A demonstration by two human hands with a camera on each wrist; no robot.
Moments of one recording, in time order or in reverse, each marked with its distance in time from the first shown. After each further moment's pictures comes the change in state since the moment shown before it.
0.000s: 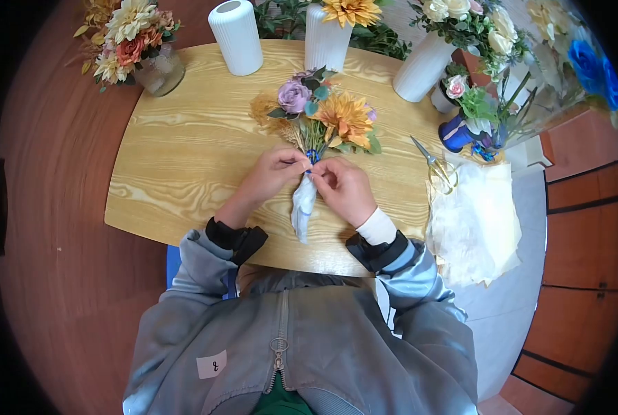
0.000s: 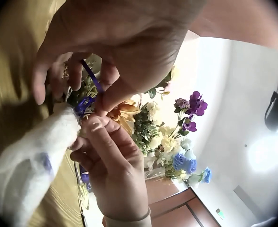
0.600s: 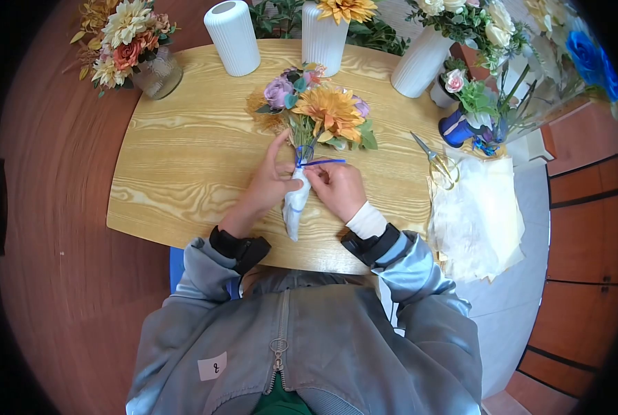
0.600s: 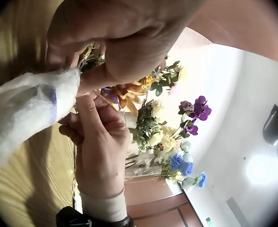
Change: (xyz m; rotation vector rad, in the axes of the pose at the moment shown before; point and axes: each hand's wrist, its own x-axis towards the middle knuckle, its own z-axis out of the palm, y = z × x) left_hand -0.015 0.009 0.016 -0.239 0.161 -0.209; right_hand 0.002 0.001 0.010 -0.124 0.020 0.026
